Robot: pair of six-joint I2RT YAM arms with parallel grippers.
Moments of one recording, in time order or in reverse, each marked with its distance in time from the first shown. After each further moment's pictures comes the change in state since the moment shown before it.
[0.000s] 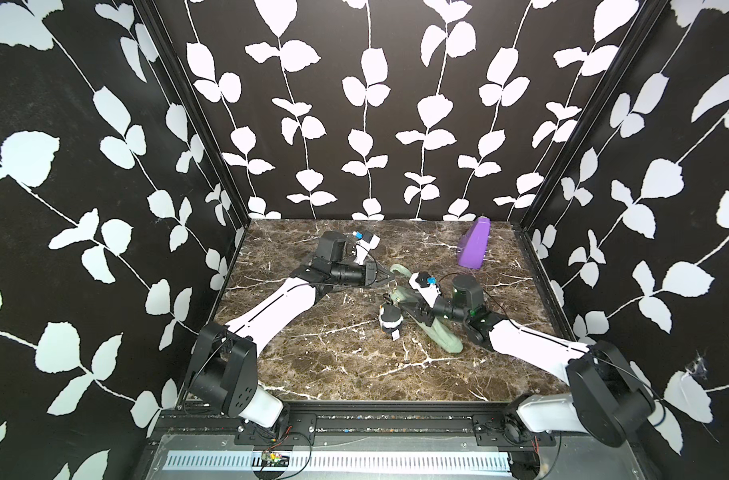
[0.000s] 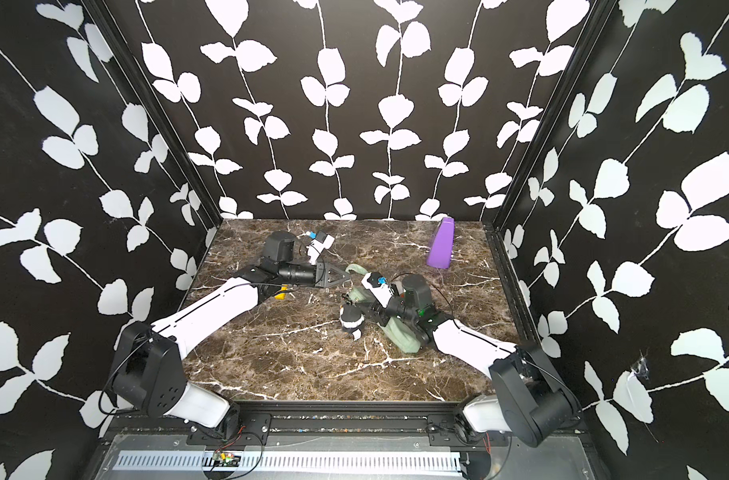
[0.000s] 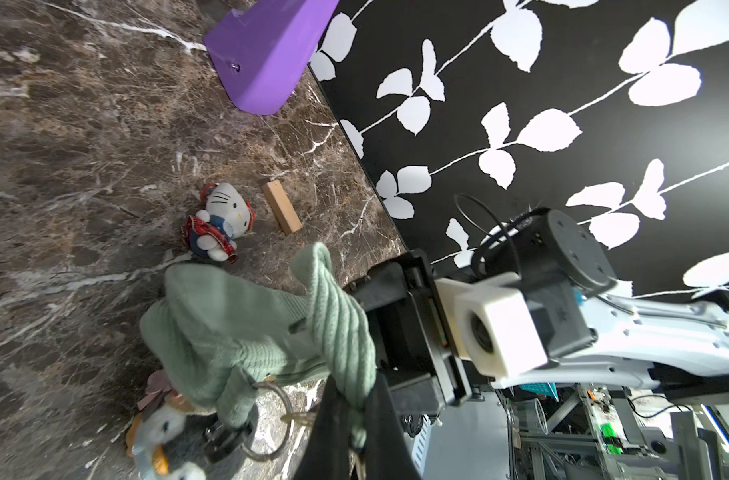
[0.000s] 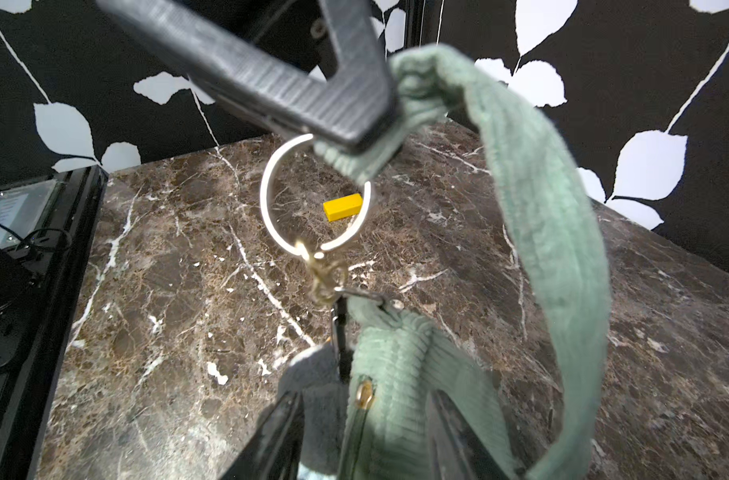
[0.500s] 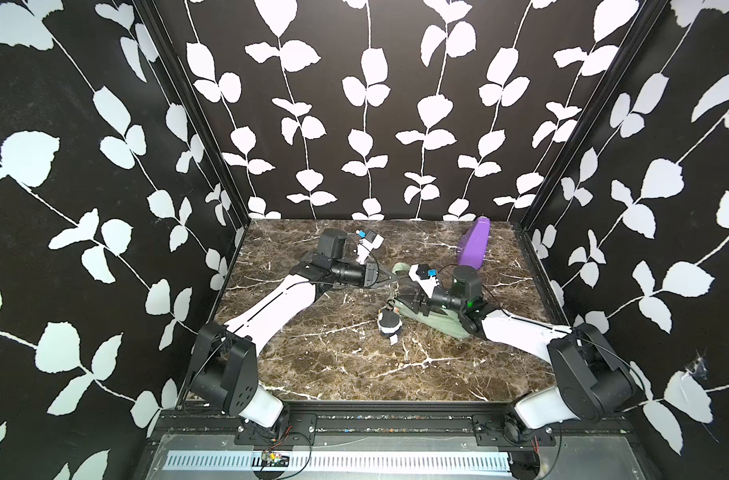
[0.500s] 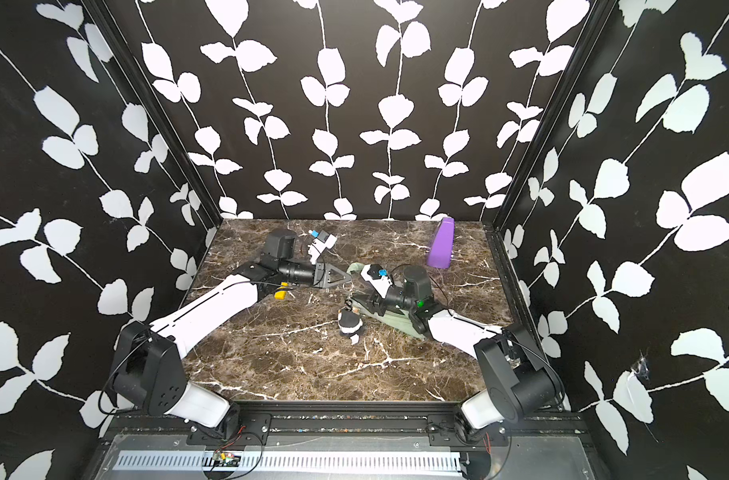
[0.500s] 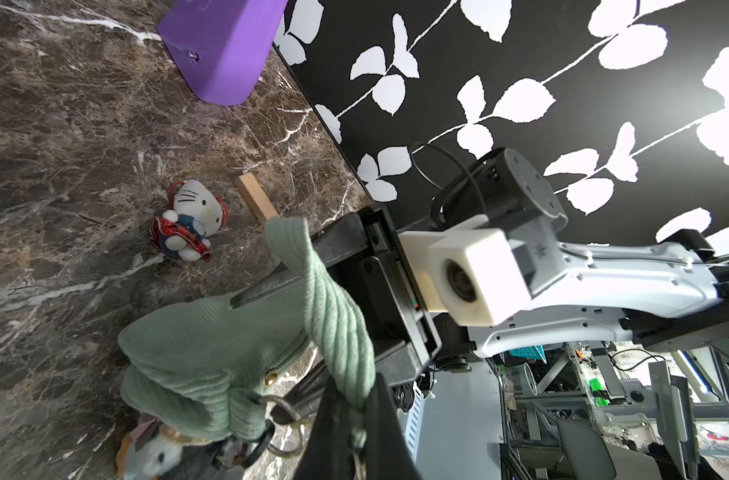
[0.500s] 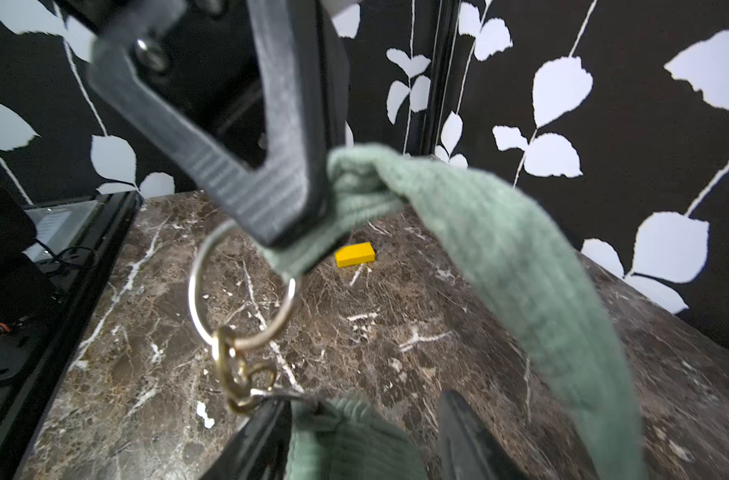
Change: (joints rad) left arm 0.000 0.002 0.045 -0.068 0.074 0.076; right arm -0.044 0.111 0.075 0.158 -0.188 -0.011
